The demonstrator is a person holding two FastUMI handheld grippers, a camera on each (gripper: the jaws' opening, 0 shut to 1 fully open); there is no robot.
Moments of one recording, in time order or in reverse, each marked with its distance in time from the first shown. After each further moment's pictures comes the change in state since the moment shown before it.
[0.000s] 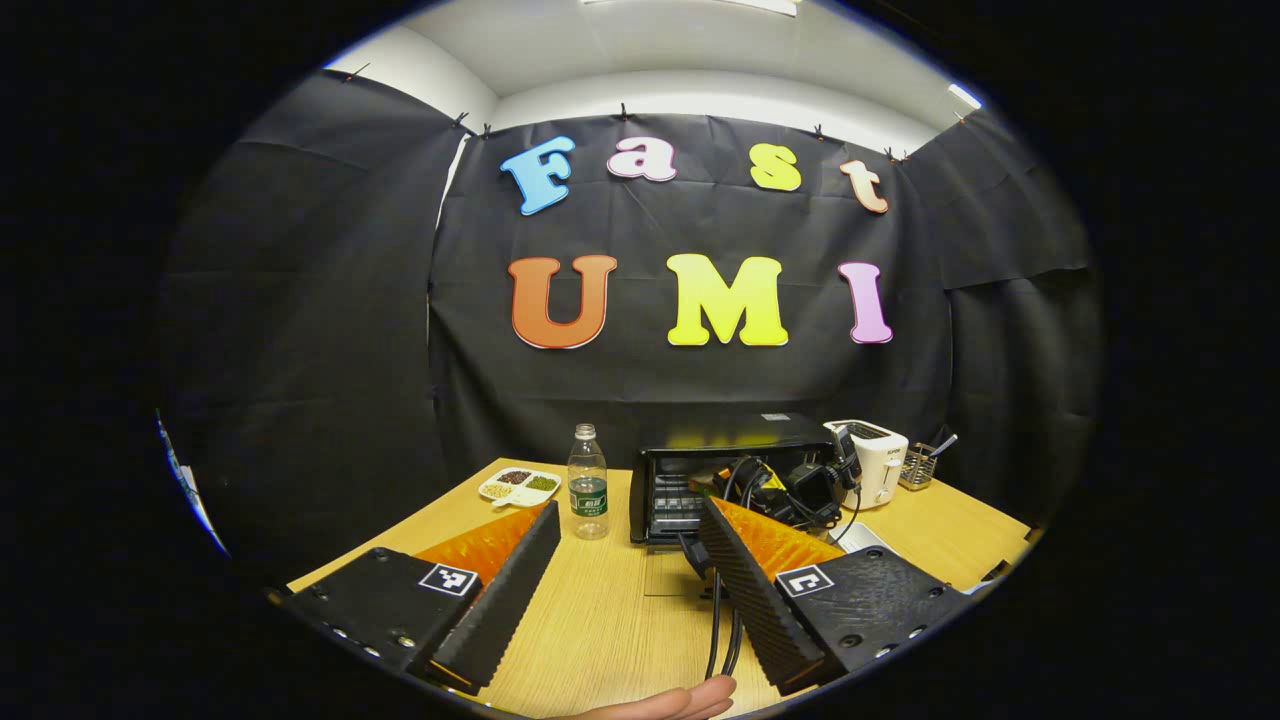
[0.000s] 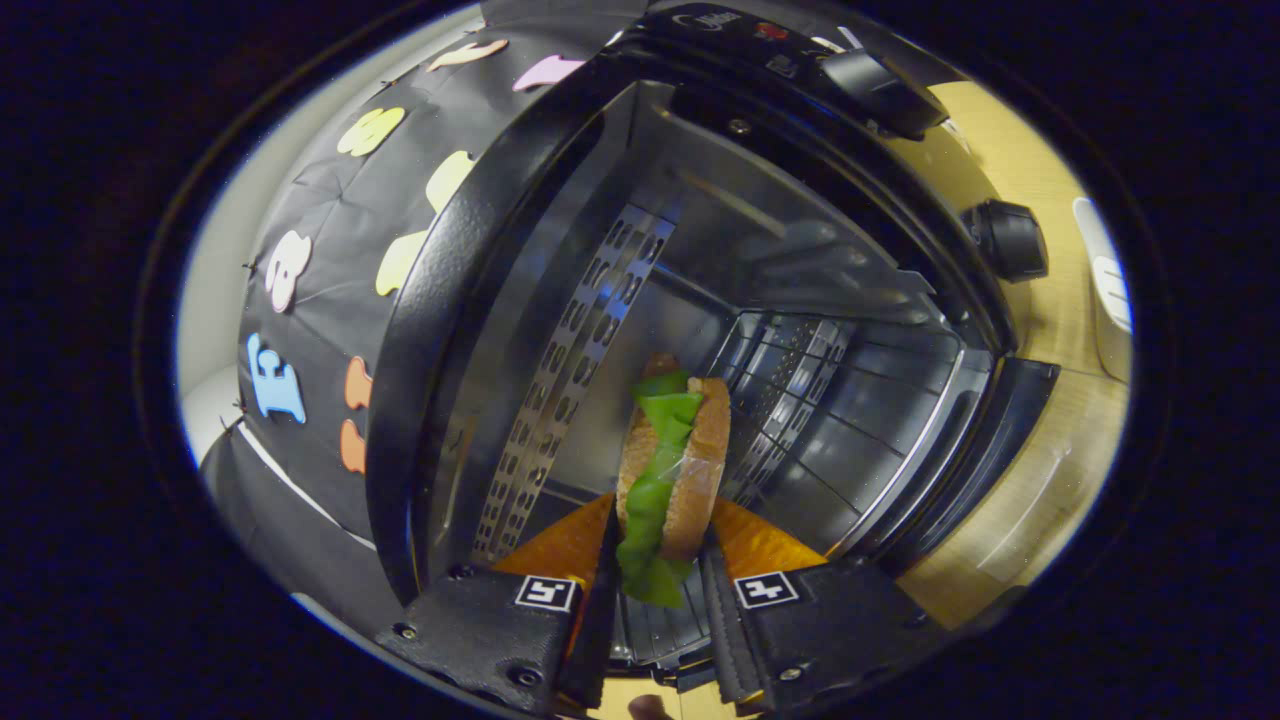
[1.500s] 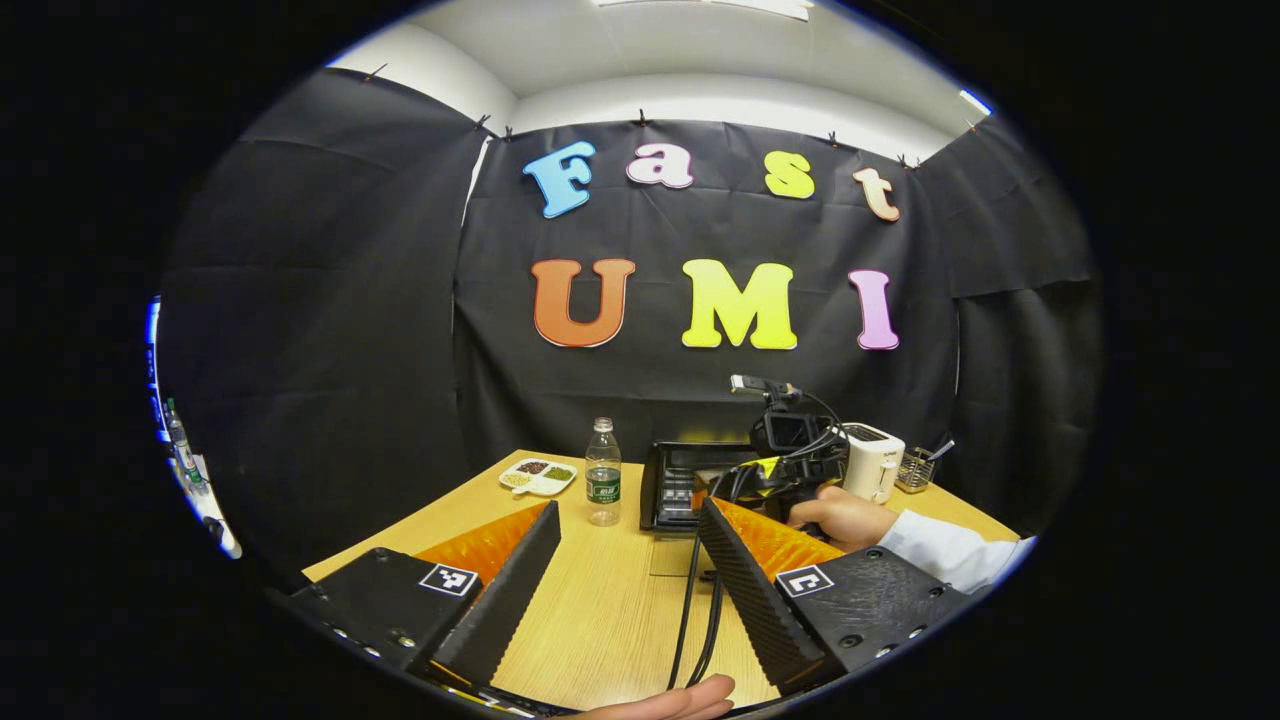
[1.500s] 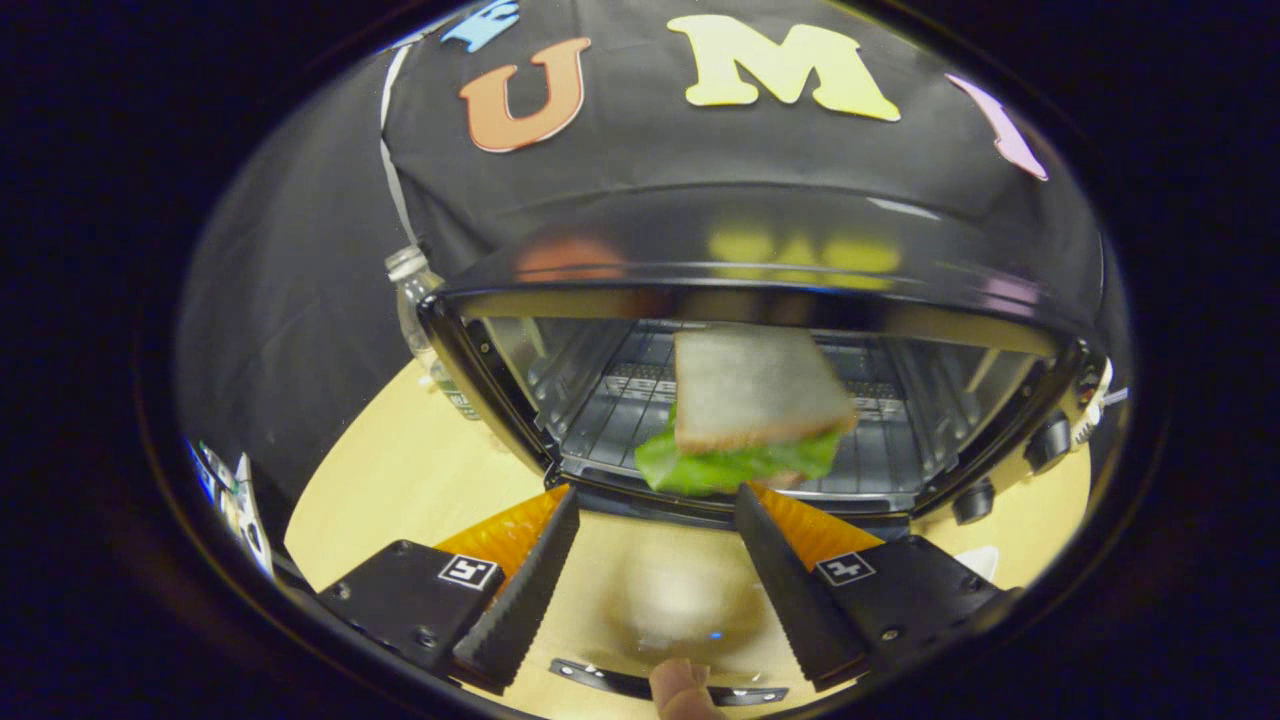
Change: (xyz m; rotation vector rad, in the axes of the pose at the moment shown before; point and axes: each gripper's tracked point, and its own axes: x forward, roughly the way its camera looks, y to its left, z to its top) left arm -0.050 0.001 0.009 -0.022 -0.002 0.044; right arm -0.100 -0.002 -0.037 -1.029 0.540 -0.083
